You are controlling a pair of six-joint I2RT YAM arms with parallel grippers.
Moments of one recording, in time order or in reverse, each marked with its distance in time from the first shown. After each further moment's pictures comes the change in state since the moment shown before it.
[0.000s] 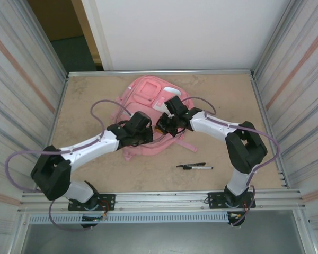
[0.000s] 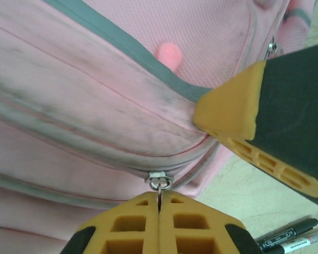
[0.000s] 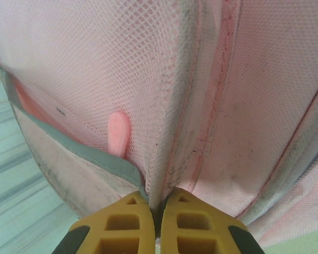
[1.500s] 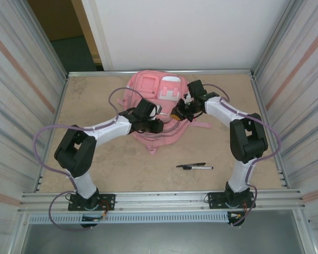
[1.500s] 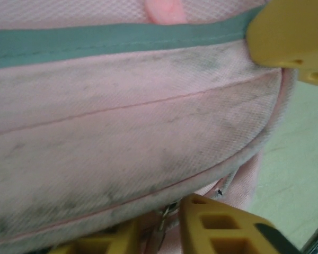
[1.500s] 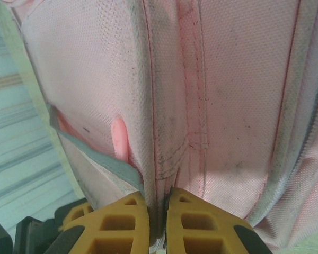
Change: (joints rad) left arm 0.098 0.360 0.228 0.123 0.277 0.414; right arm -0.269 0.092 0.148 -0.152 -0.202 -0.335
